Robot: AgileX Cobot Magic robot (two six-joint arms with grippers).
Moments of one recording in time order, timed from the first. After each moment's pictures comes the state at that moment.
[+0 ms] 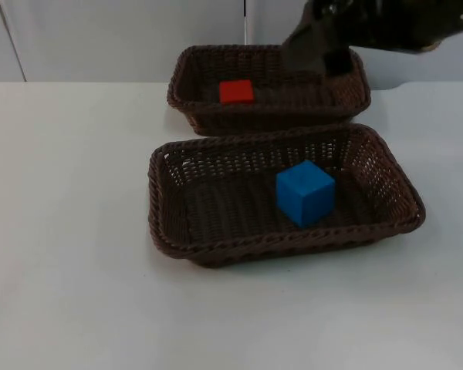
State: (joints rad) right arm 0.59 1.59 -1.08 0.27 0.20 -0.31; left arm -0.28 0.31 -0.50 -0.22 0.64 0.20
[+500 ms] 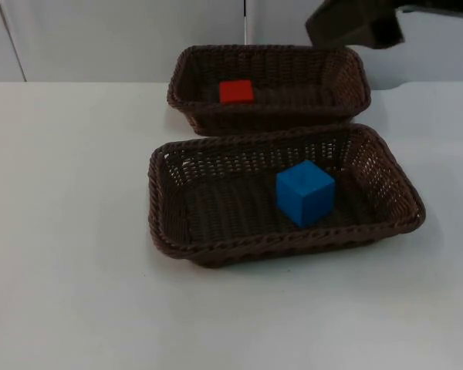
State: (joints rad) right arm 0.59 1.42 -1.06 0.26 0.36 -0.35; left arm -0.28 0.31 -0.50 -0.22 0.65 0.20
